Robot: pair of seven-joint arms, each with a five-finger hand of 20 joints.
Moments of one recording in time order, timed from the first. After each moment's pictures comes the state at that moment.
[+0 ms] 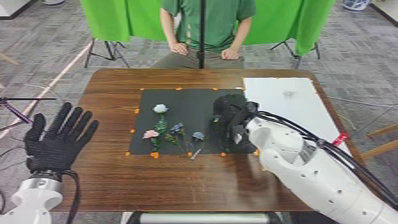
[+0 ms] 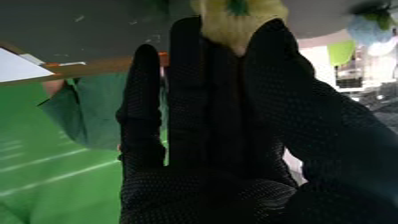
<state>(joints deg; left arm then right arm) 129.1 -58.5 -102.9 -122.9 -3.9 7.9 14.8 -68.7 -53.6 45.1 -96.7 -128.9 -3.1 13.0</state>
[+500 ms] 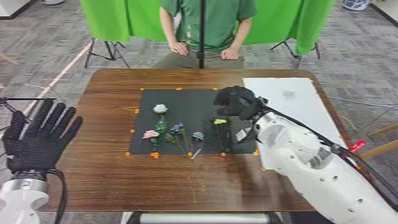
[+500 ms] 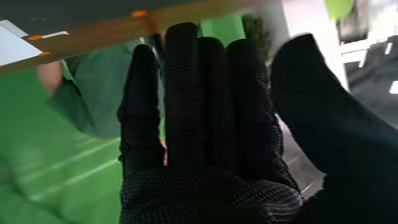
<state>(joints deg) 131.0 -58.6 -107.1 -123.6 -1.6 7.2 16.6 -75.7 -53.0 54.9 -105.3 -121.2 -2.5 12.5</state>
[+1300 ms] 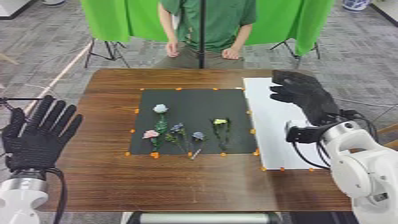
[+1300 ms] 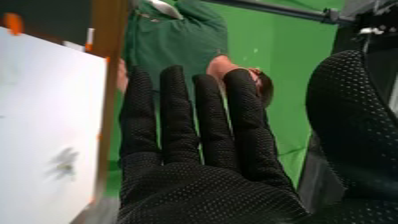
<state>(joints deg) 131.2 -58.2 -107.3 -124.4 0.3 7.3 16.7 -104.1 -58.5 93.7 -120.5 -66.8 0.4 14.7</state>
